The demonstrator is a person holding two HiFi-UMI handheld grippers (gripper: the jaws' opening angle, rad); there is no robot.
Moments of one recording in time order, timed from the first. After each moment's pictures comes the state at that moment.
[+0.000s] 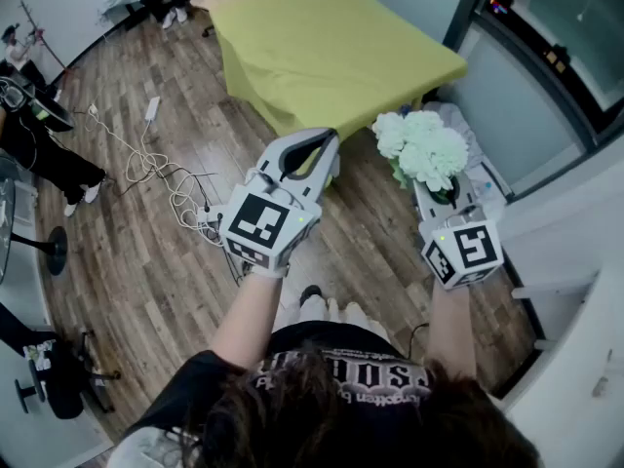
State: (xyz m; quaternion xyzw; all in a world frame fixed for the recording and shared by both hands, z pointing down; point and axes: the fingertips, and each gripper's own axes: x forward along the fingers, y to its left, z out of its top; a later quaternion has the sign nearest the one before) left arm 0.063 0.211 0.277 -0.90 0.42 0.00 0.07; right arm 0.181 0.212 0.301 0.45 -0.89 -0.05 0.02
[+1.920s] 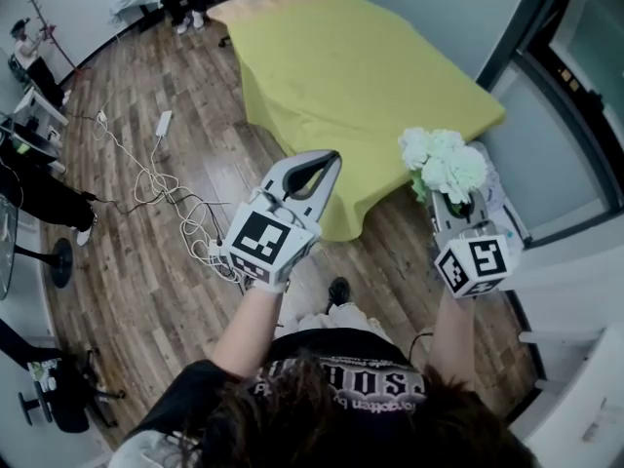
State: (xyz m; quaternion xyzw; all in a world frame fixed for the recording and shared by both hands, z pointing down) left arm -0.029 0.036 0.302 -0.90 0.43 -0.01 0.05; right arm 0.125 0.017 0.322 0.47 -0.88 -0.02 0.00
